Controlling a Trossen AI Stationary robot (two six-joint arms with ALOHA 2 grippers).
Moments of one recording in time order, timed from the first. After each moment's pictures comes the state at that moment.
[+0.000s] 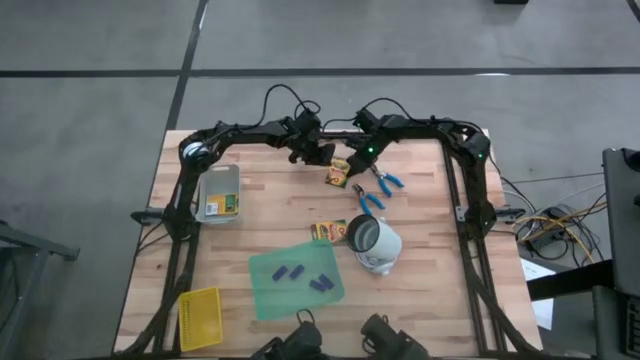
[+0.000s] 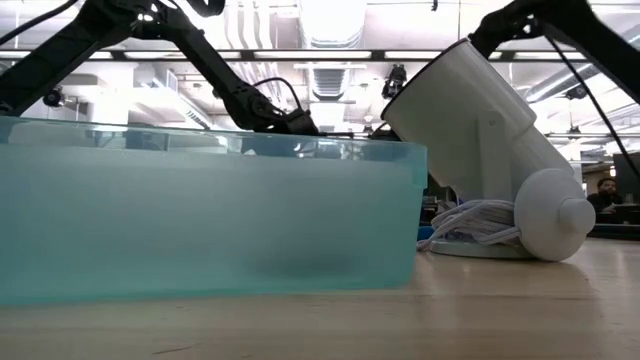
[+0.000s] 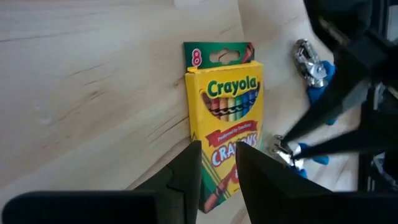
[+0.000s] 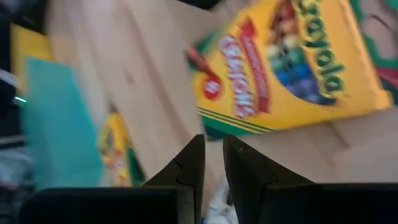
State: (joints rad) left arm 0.64 2.09 1.45 -0.28 0.48 -0.75; right arm -0.74 2.09 1.37 -0.61 -0.78 0.07
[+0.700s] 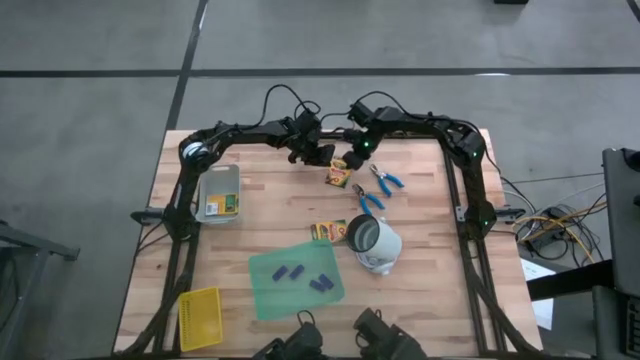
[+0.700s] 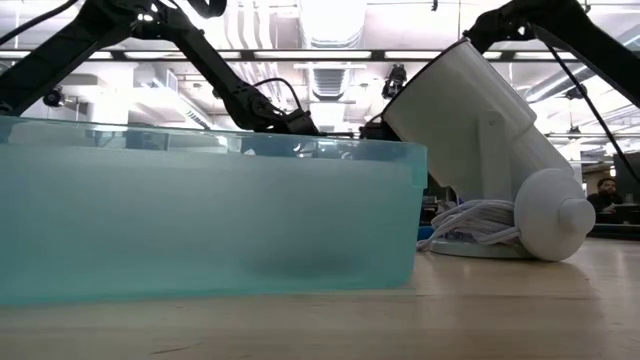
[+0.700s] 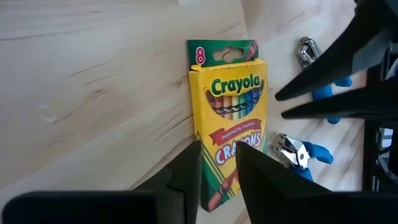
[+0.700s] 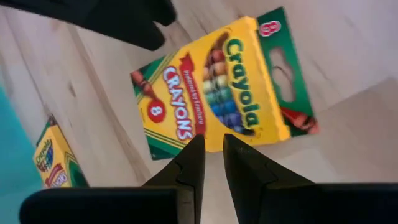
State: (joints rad) left arm 0.64 2.09 1.45 -0.29 0.47 -0.74; right arm -0.73 2.13 1.52 -0.72 -0.57 0.00
